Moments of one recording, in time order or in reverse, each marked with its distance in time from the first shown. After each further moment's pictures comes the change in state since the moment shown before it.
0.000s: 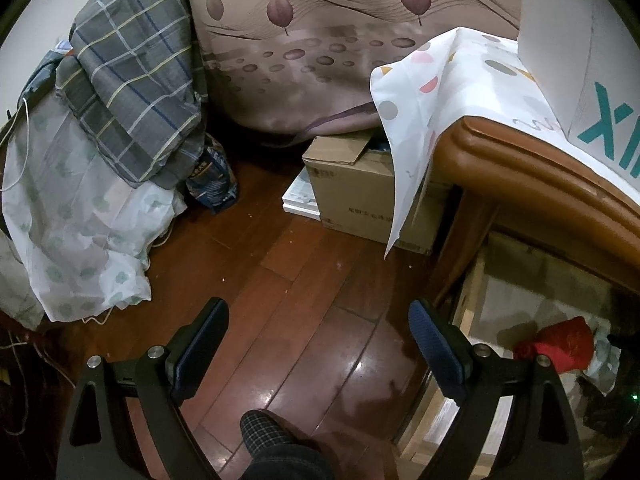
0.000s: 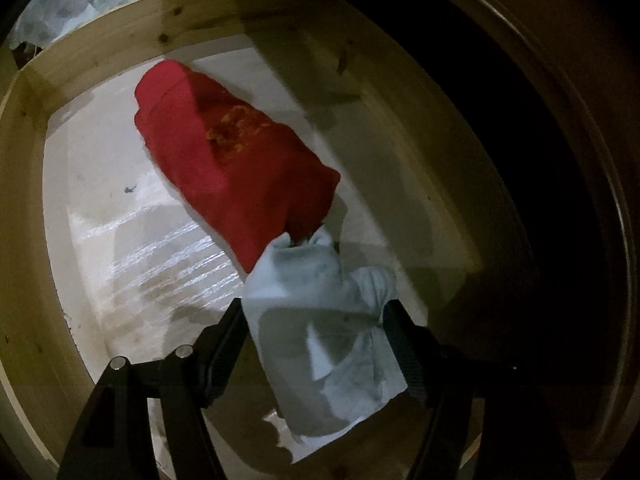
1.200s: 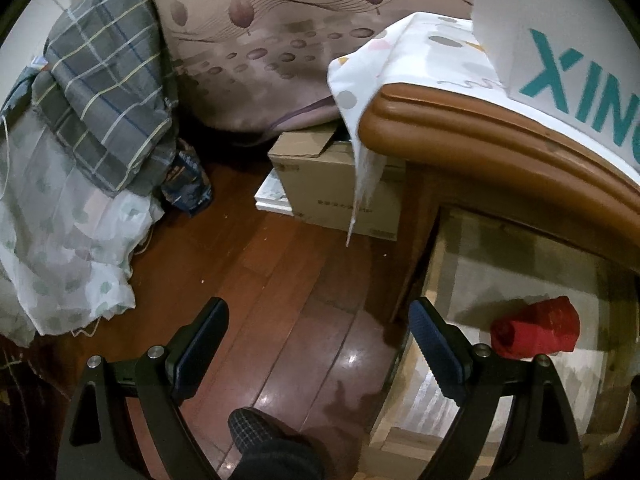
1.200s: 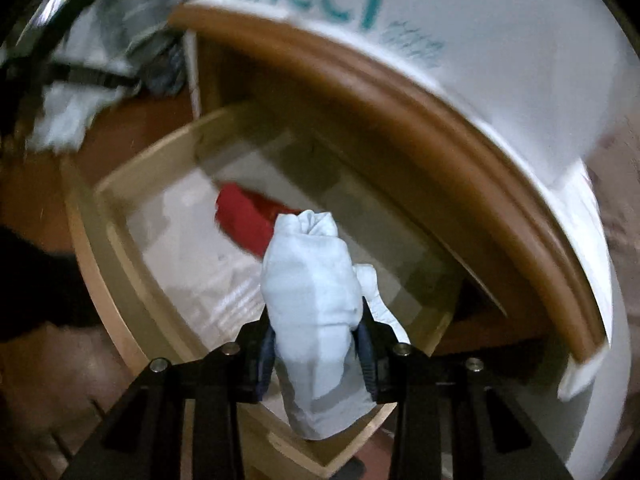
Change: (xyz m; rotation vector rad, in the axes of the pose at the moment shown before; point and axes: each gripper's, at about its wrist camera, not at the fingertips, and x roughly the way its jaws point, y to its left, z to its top) left arm -0.006 -0.027 -0.014 0.084 0.003 -0.072; right arm -0.142 0.015 -0.009 0.350 -0.168 0.015
